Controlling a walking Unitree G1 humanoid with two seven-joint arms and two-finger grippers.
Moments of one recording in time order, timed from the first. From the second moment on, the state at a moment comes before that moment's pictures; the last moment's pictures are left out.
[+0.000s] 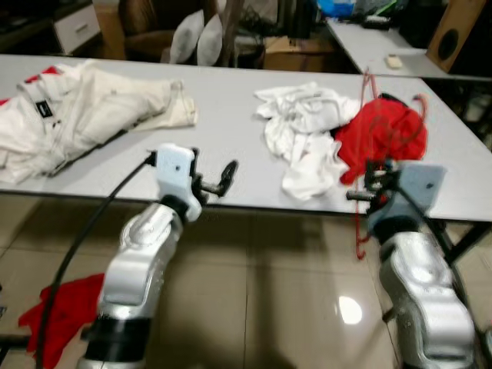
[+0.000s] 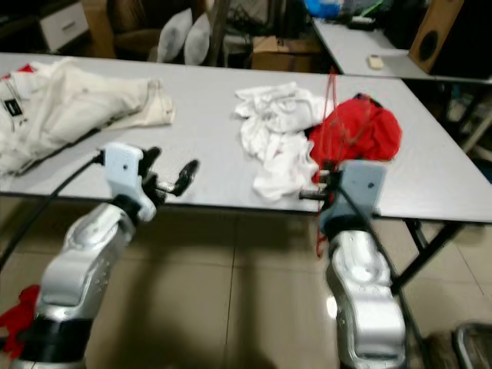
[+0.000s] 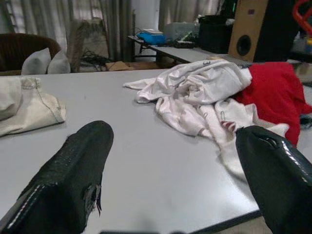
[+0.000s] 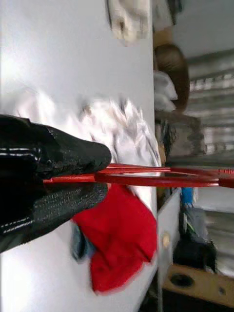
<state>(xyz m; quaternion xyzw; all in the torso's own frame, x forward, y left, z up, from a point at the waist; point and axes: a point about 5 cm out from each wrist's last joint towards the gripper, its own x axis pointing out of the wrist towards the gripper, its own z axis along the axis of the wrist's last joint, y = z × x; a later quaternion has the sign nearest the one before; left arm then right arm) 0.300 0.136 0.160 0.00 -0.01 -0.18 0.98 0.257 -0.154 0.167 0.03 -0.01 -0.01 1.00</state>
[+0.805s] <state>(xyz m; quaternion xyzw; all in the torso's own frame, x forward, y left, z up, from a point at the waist) 0.297 0.144 0.142 0.00 0.01 -0.16 0.99 0.250 -0.175 0.149 0.03 0.07 -0.02 1.00</state>
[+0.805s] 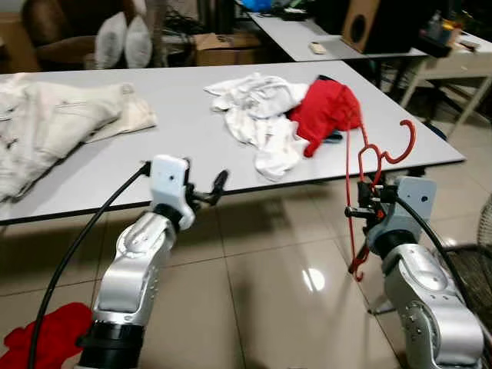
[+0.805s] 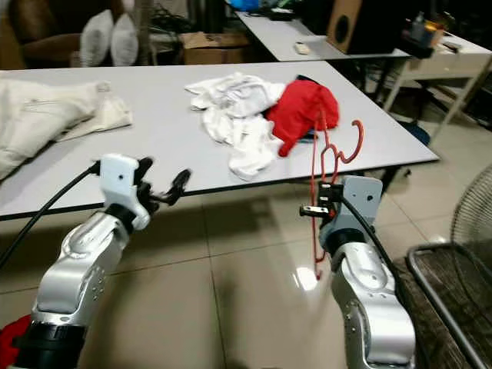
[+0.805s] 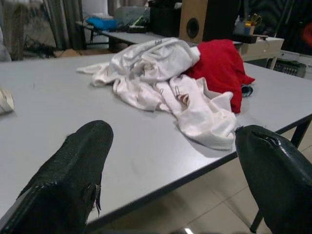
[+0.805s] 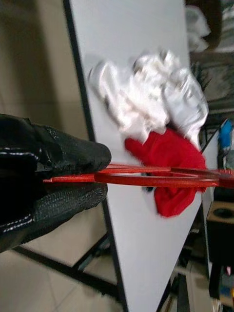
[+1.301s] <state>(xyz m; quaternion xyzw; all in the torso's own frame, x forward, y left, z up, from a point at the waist) 0.290 0.135 0.137 -0.01 0.01 -0.16 0.99 0.254 -0.188 0.149 0.03 0.08 -0.01 1.00</state>
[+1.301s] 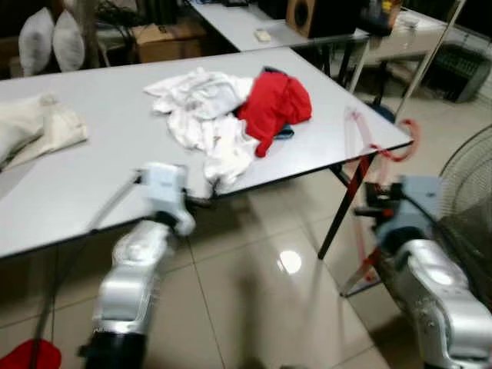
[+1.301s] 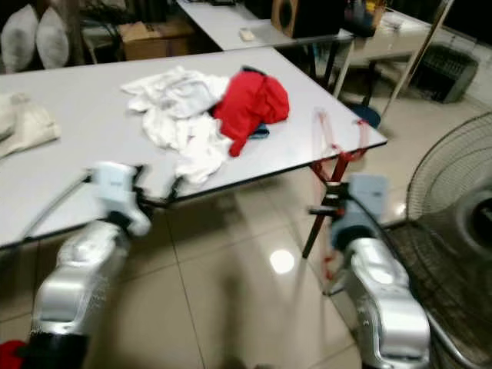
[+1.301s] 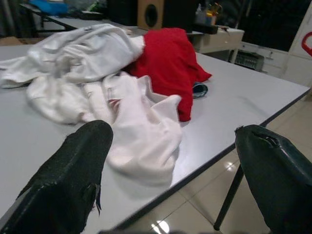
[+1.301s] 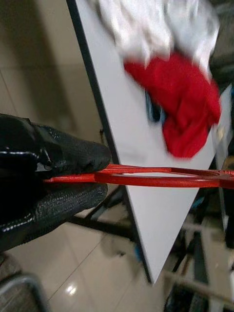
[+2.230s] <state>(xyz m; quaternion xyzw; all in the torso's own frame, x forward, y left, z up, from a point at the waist) 0.293 0.118 0.115 0.05 0.08 -0.30 0.95 0.245 -0.204 0.147 0.00 0.08 0.03 1.00</state>
